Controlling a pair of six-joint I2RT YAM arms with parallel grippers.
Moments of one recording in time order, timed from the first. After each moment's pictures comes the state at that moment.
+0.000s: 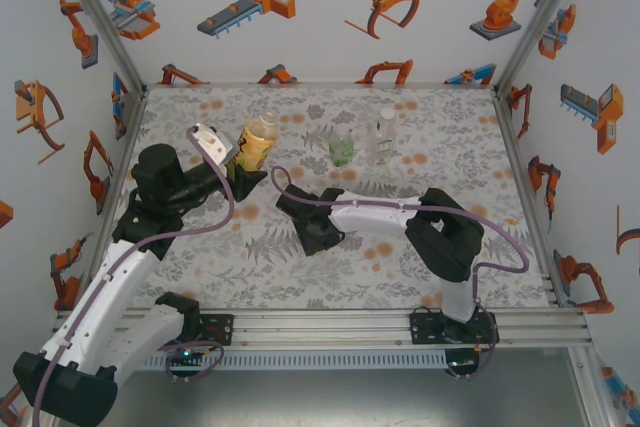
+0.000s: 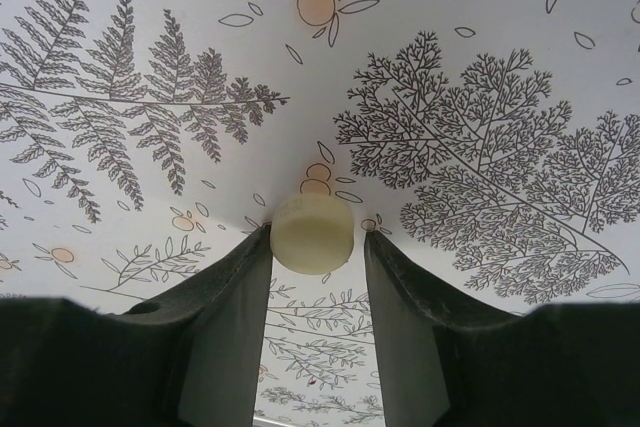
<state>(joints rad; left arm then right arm) -0.38 0.86 0.83 -0.12 0.55 0.24 1.05 1.91 1.27 -0.67 0.12 0.59</state>
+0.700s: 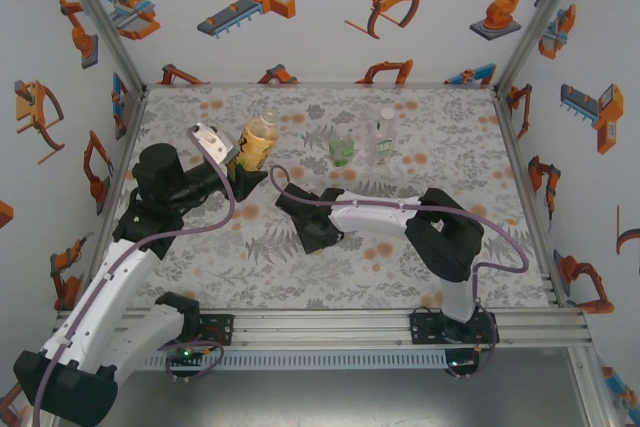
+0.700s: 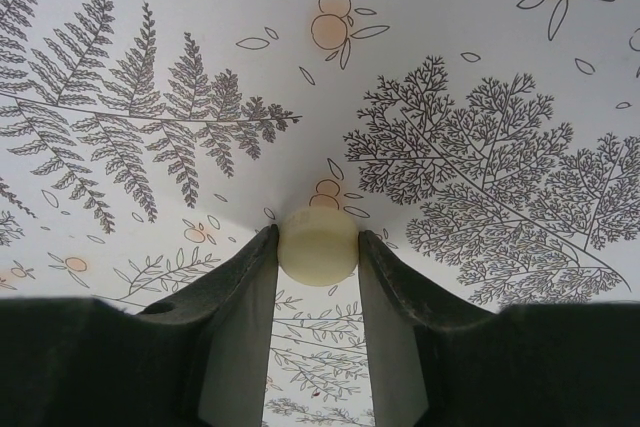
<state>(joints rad) -0.38 0.86 0.83 -0.12 0.55 0.24 1.05 1.91 1.27 -0.64 0.13 0.58</state>
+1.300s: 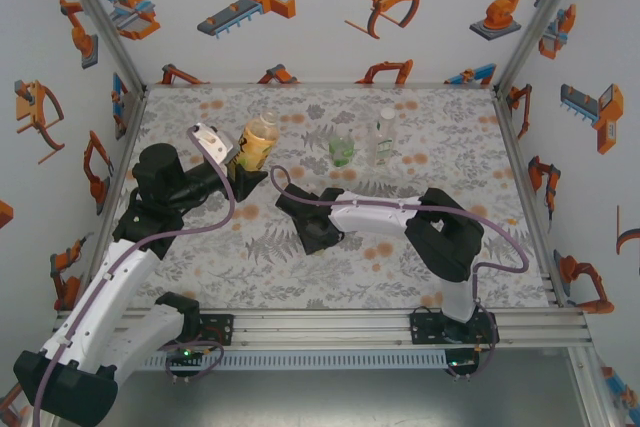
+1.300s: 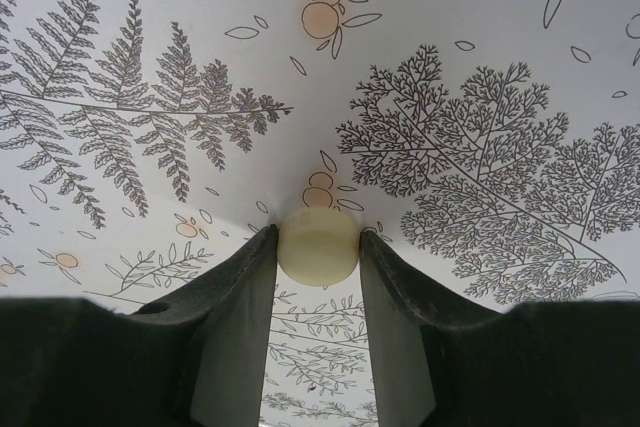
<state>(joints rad) -0.38 0.86 0.83 -0.12 0.55 0.24 1.05 1.91 1.28 -0.66 0.13 0.58</state>
